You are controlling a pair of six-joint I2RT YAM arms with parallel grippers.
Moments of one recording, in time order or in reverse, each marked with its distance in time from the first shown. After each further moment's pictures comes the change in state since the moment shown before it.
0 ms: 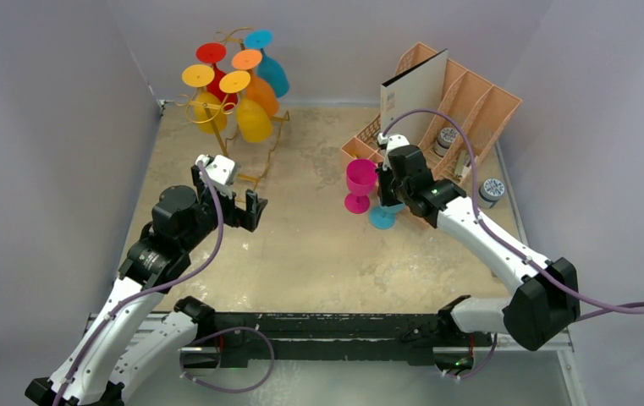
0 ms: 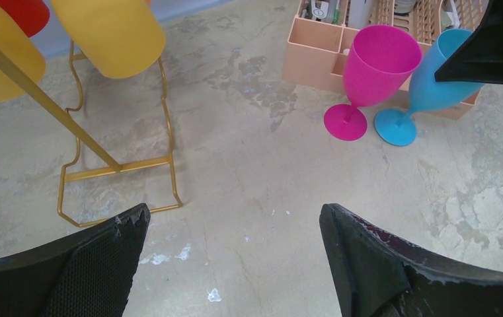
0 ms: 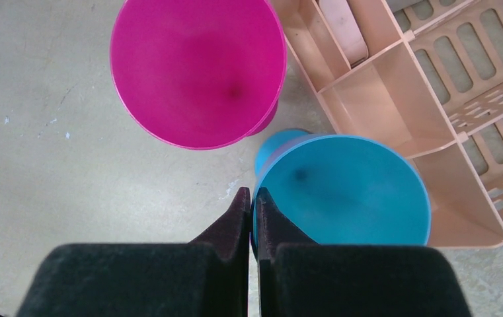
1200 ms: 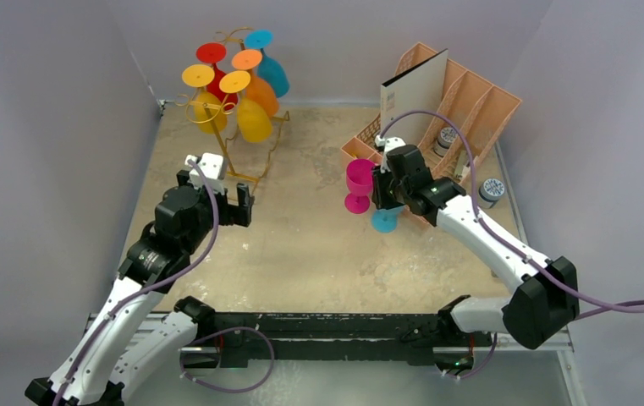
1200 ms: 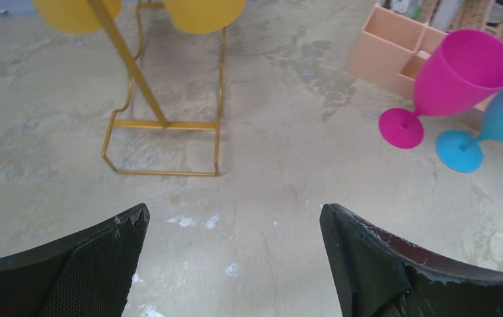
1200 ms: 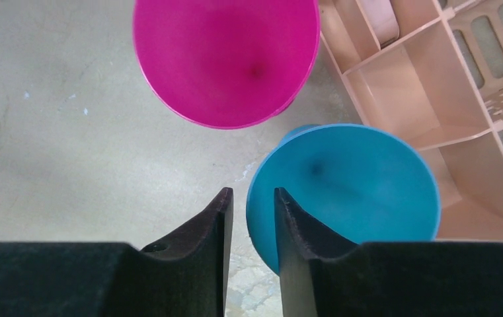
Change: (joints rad) left arm 0.000 0.003 0.002 -0.065 -0.189 -0.080; right arm 0.005 0.009 0.014 -0.062 -0.061 0.010
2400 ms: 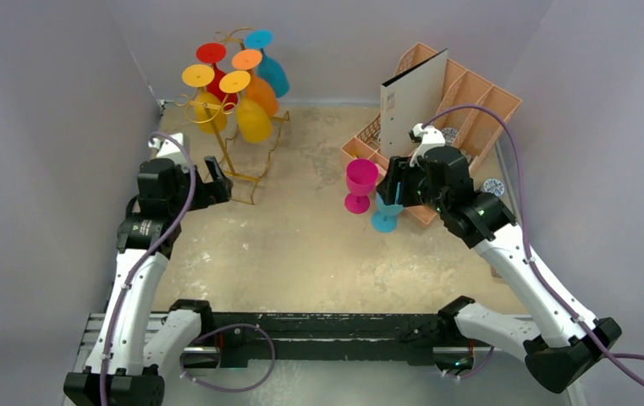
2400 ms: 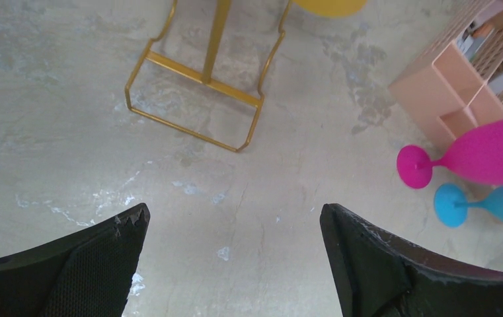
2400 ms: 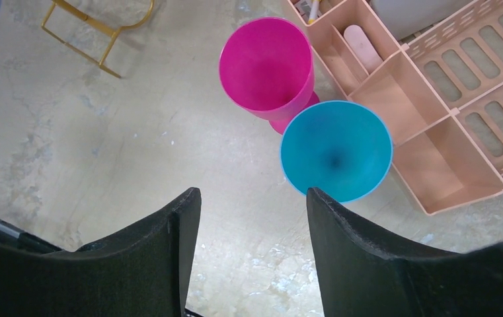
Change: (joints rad) left arm 0.395 0.178 0.067 -0.093 0.218 -0.203; right arm 0.000 -0.274 0.089 -0.111 -0.002 0.146
